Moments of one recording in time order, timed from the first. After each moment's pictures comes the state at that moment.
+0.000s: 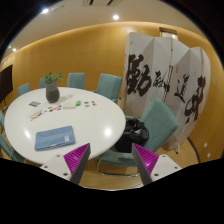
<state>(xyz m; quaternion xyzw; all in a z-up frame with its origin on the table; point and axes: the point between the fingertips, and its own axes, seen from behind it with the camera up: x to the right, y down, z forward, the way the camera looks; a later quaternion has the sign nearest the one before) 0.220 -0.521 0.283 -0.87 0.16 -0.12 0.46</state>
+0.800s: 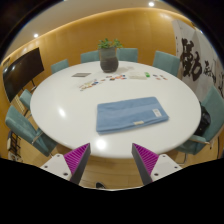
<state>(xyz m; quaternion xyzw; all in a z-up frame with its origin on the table) -0.183 -0.401 0.103 -0.92 0.03 0.05 0.38</state>
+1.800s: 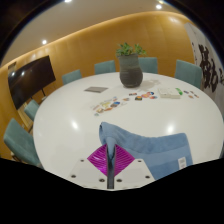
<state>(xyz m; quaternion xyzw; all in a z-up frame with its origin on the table) -0.292 -0.152 0.089 -0.89 -0.01 0.12 0.45</state>
